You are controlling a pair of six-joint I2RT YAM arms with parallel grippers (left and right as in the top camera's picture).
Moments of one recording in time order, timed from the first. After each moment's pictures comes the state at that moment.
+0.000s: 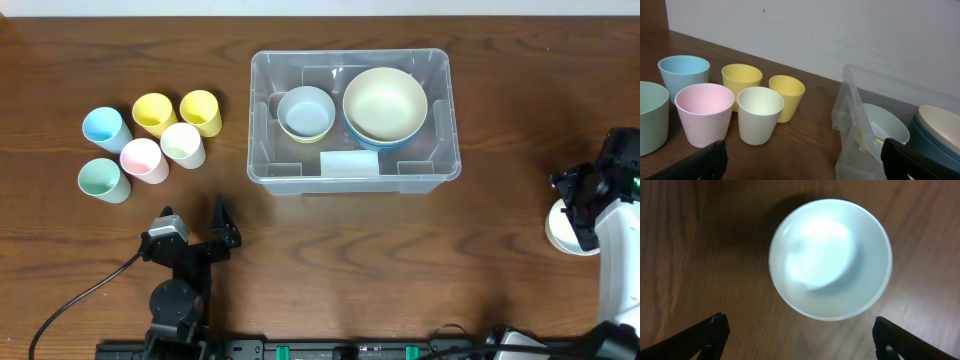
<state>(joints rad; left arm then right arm) -0.20 0.01 0.03 -0.11 -0.27 -0.32 -0.43 1.38 0.99 -0.85 0.22 0.81</state>
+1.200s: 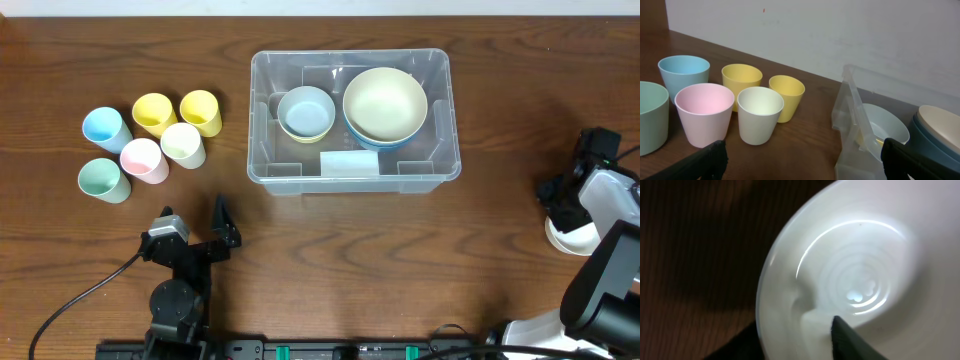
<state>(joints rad) -0.20 0.01 0.03 -0.11 -0.27 -0.32 -0.43 1.71 0.97 -0.64 0.21 0.77</state>
